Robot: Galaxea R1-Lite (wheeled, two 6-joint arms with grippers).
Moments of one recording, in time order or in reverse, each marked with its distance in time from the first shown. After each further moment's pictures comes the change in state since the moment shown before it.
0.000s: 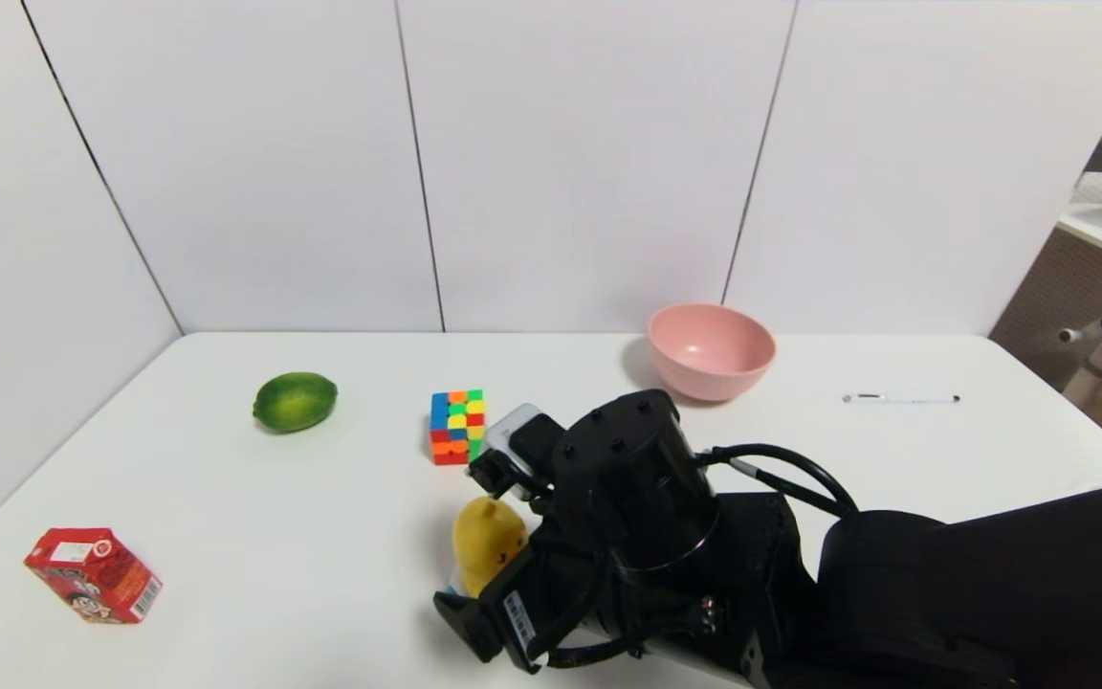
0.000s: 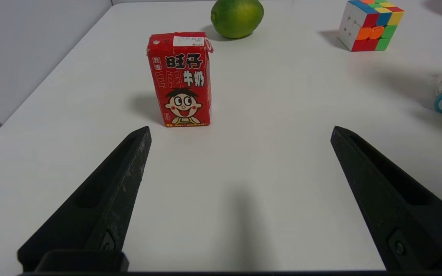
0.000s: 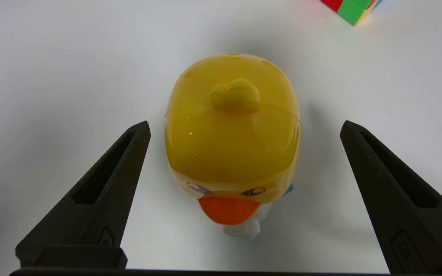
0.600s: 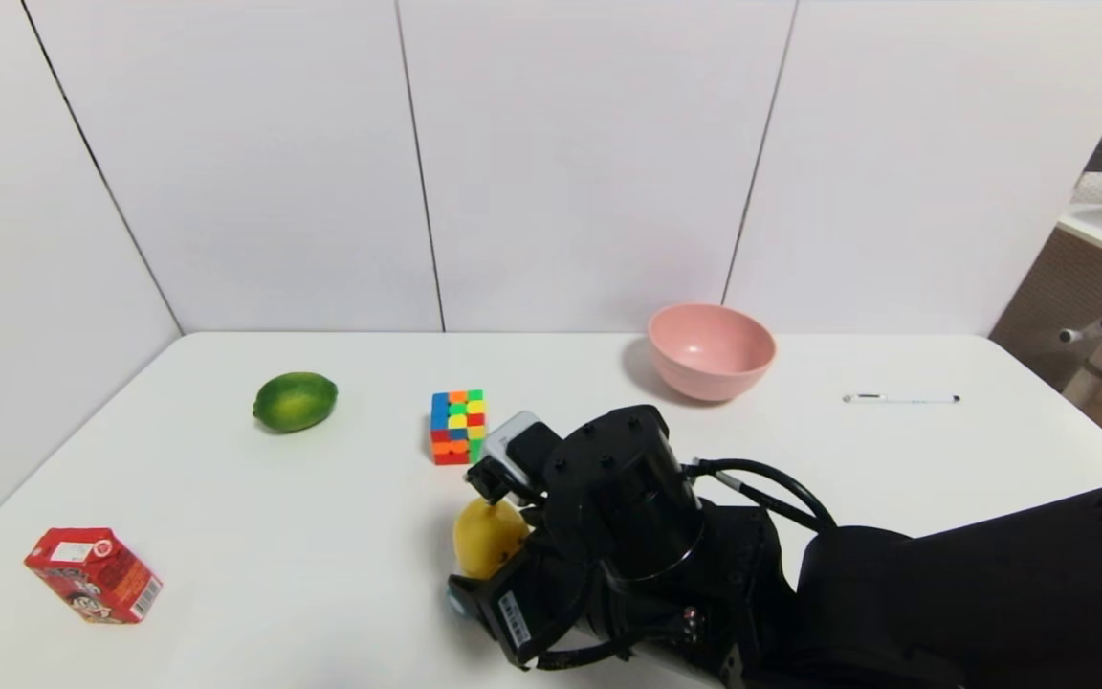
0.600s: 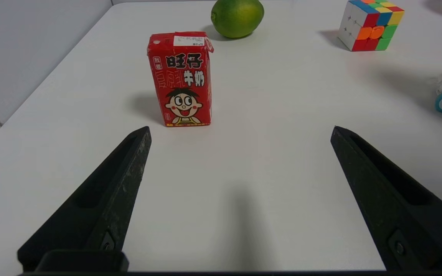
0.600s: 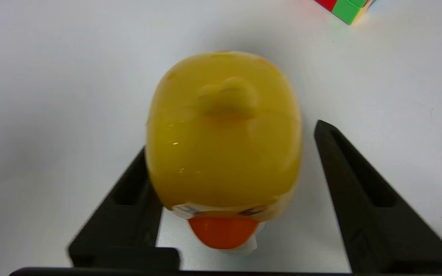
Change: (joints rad) left arm 0.000 0.000 0.000 0.000 0.000 0.000; right arm -0.002 0.034 0.020 -0.063 -0.027 -0.001
